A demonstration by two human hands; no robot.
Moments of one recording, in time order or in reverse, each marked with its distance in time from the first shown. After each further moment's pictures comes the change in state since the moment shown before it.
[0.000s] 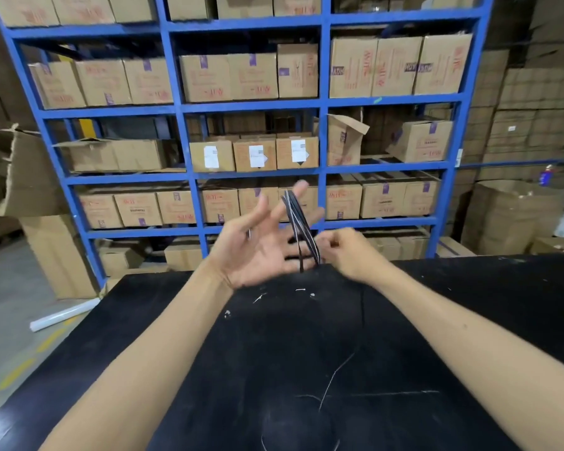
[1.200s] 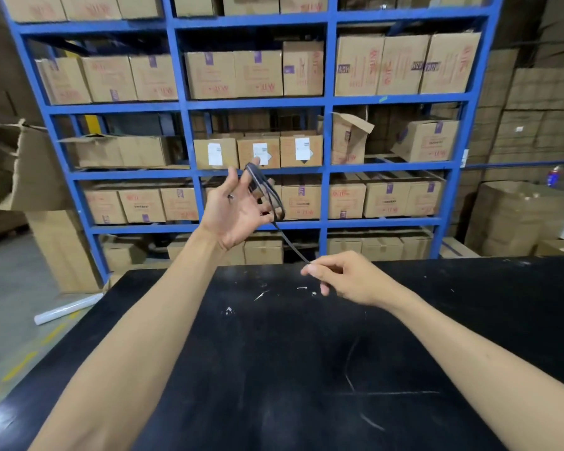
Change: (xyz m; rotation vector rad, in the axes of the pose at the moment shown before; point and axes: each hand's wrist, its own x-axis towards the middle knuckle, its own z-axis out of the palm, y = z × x) left_hand 0.020 0.039 -0.044 0.039 0.485 0.302; right_hand -0.035 0.002 0.009 0.021 -0.178 0.040
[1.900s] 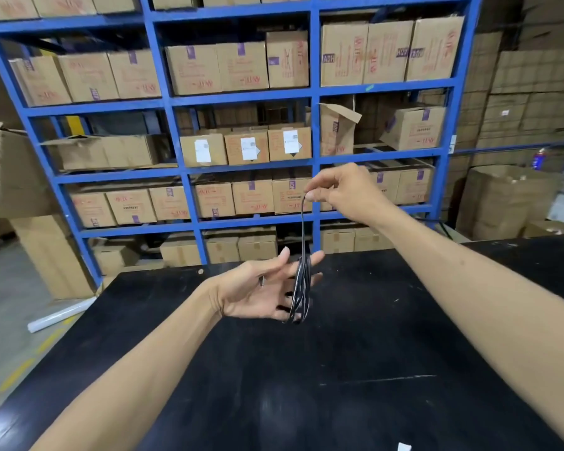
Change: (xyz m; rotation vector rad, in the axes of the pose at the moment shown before) left_hand -0.049 -0.082 -0.004 0.229 -0.459 -0.670; right_hand 0.053 -0.038 -0.076 -0.141 0.355 -0.116
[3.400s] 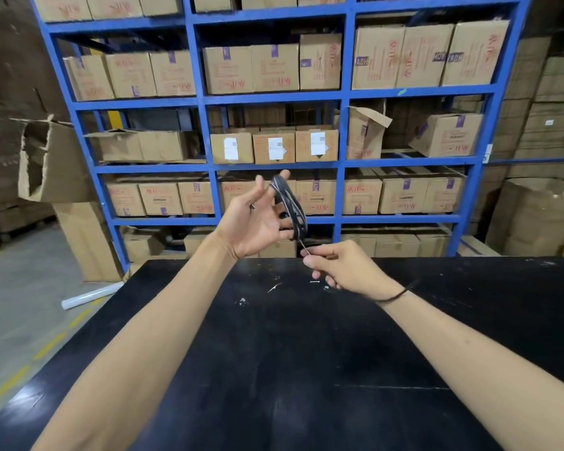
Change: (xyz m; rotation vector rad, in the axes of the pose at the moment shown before) left_hand -0.028 0.064 -0.009 -0.141 0.323 0.513; right_hand -0.068 0.016 0.090 0.358 -0.250 0.265
